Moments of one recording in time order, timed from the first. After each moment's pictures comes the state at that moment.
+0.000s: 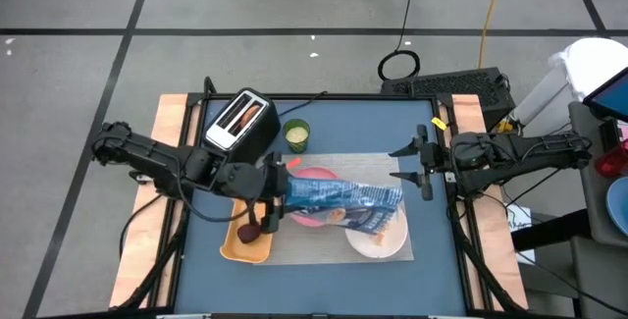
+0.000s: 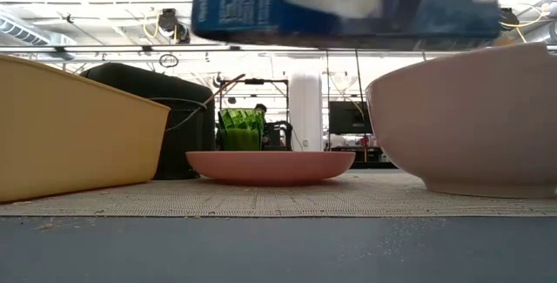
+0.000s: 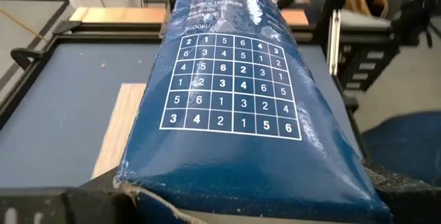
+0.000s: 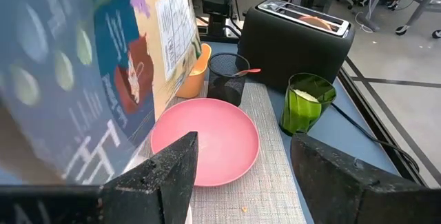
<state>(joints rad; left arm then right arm) -0.33 1.42 1.43 -0.57 -0.25 -0.18 0.15 0.67 0.78 -0.50 0.18 -0.01</state>
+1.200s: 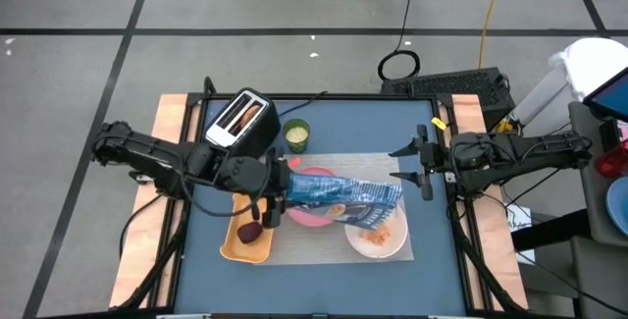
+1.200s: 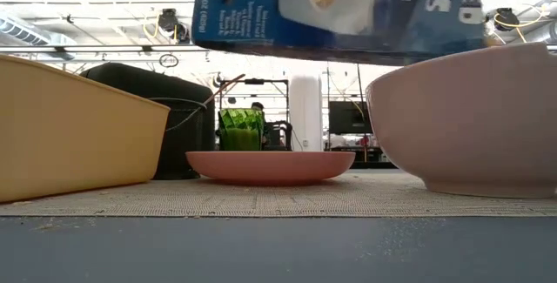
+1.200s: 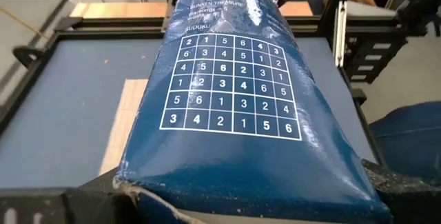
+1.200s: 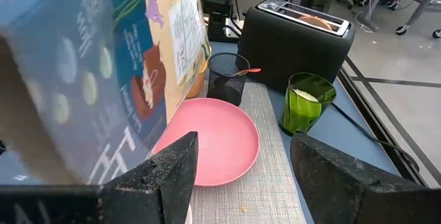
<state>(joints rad) -0.28 1.42 1.43 -0.59 -0.22 -0.14 0.15 0.67 0.78 -0.50 0.18 -0.01</state>
